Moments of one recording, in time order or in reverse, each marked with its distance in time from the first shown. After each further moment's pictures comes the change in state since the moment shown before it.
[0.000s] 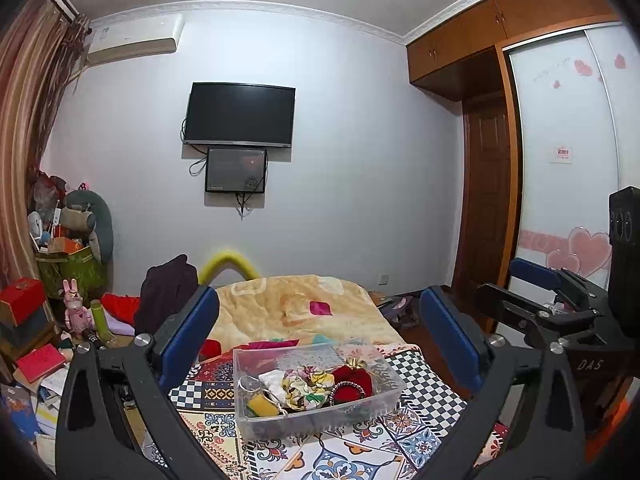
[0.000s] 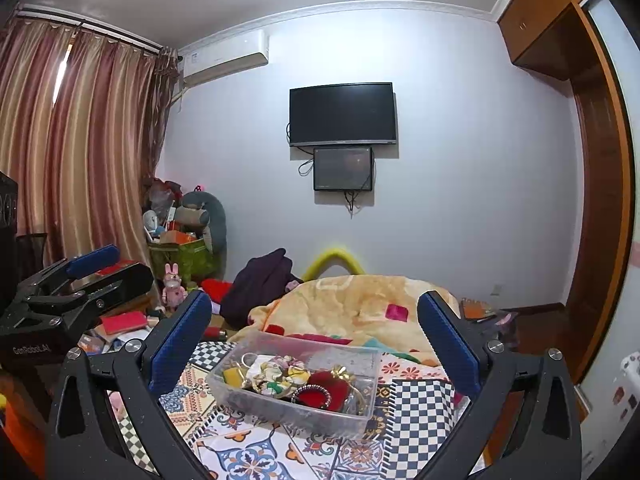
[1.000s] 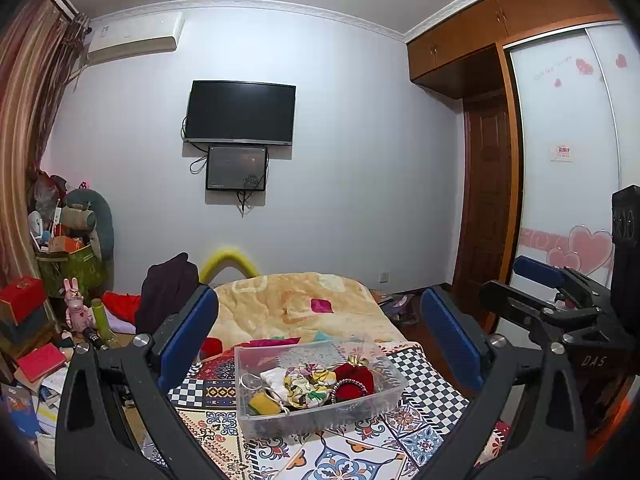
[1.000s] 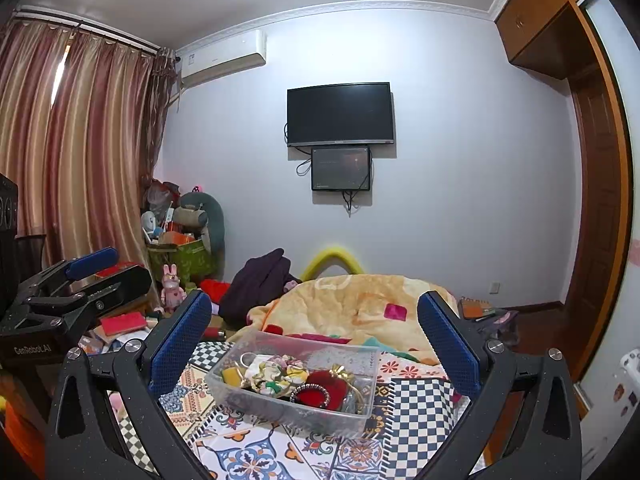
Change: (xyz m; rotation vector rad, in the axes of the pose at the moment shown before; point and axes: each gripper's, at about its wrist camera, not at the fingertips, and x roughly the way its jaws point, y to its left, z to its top) left arm 0.002 0.002 -0.003 0.000 0.006 0.001; right arm -0.002 -0.004 0.001 0.005 -0.001 -0.003
